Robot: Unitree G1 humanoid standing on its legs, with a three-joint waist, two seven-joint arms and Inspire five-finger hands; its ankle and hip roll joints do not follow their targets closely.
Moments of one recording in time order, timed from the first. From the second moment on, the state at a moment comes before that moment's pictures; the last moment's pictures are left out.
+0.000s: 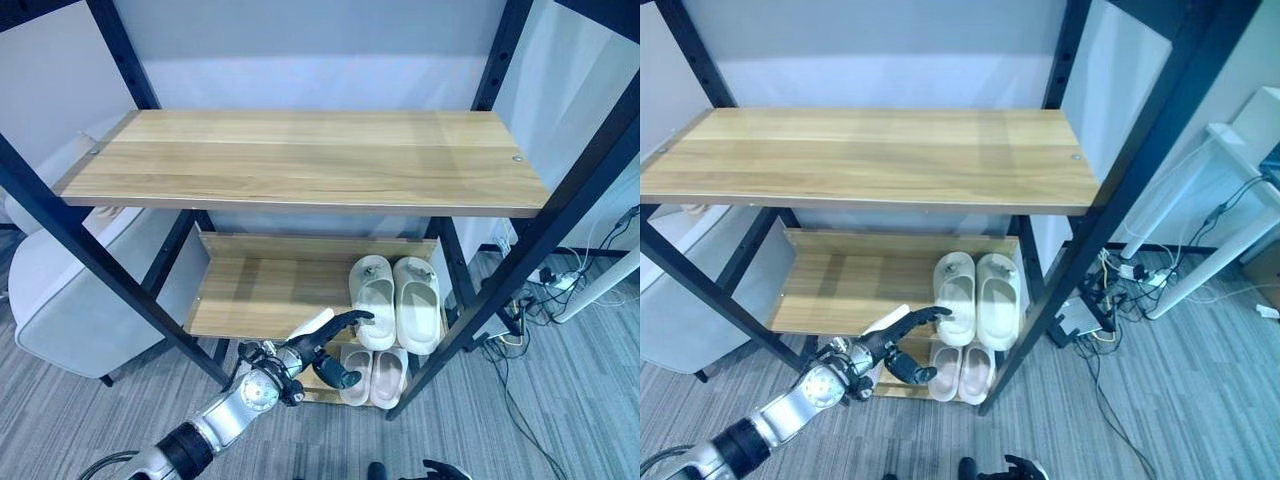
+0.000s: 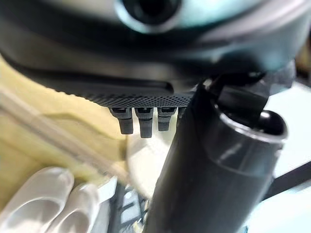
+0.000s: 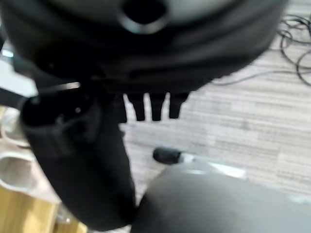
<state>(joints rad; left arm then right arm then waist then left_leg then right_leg) -0.21 0.50 -0.67 0.13 0.02 -0.08 -0.01 0.00 -0.22 0.28 1.25 0.21 -0.06 -0.07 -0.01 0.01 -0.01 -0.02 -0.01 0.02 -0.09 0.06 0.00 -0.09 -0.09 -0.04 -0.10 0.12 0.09</state>
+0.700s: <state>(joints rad) 0.30 0.66 -0.37 -0.05 -0.23 -0.08 -0.06 0.04 -0.23 0.26 1.24 0.16 -0.05 -0.05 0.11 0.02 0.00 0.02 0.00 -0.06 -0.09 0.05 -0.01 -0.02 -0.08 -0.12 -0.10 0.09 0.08</state>
